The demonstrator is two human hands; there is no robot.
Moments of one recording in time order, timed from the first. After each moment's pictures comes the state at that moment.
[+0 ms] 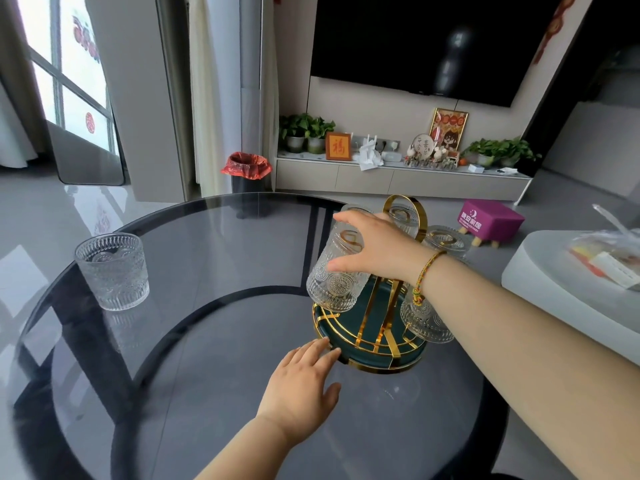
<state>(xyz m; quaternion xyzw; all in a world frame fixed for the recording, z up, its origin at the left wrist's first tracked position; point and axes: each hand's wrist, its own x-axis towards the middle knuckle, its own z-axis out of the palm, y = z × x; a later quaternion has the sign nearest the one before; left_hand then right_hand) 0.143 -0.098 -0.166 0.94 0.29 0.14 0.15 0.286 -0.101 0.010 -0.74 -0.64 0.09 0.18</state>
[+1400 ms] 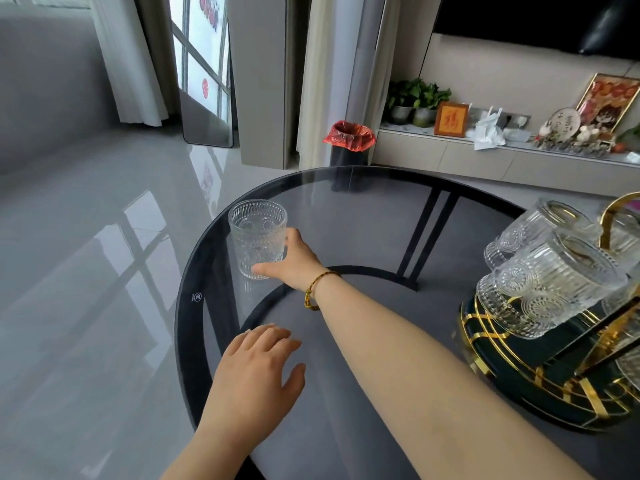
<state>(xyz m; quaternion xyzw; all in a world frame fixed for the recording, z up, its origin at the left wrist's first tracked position) -0.032 -0.028 -0.159 0.85 0.49 0.20 0.03 0.080 0.097 -0.137 -0.65 -0.62 0.33 0.29</state>
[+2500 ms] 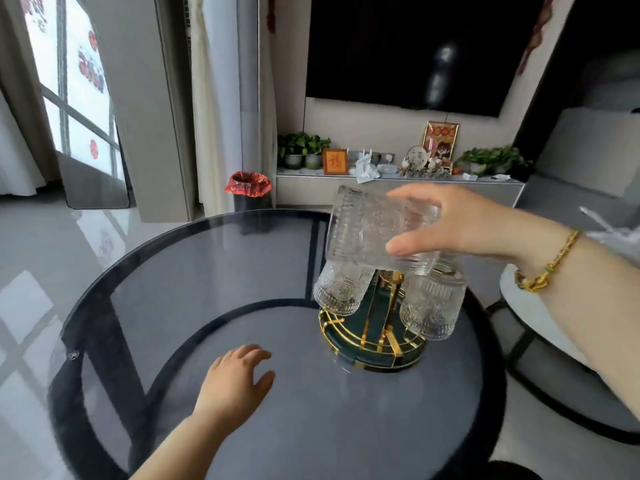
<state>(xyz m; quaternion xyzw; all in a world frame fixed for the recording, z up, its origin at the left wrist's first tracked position) 0.064 -0.058 -0.145 0.88 0.43 0.15 0.18 0.269 -0.182 0.093 -0.73 -0.63 0.13 0.24</state>
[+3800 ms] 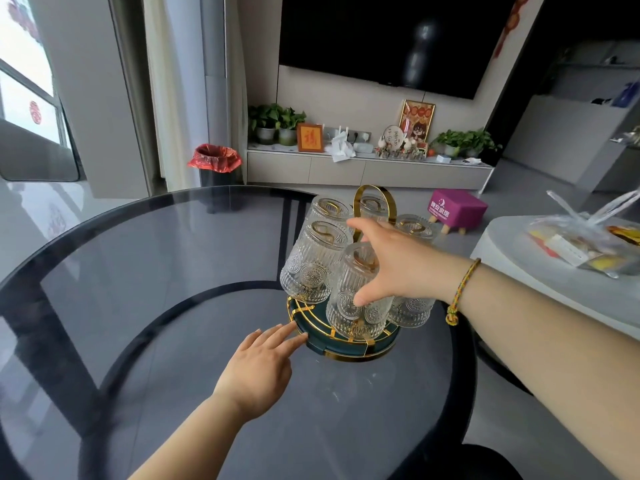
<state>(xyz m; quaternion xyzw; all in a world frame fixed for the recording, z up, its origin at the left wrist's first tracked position) 0.135 -0.069 -0.166 0.95 0.27 0.10 0.15 0.297 -0.154 0.017 -0.78 -0.62 0.08 0.08</state>
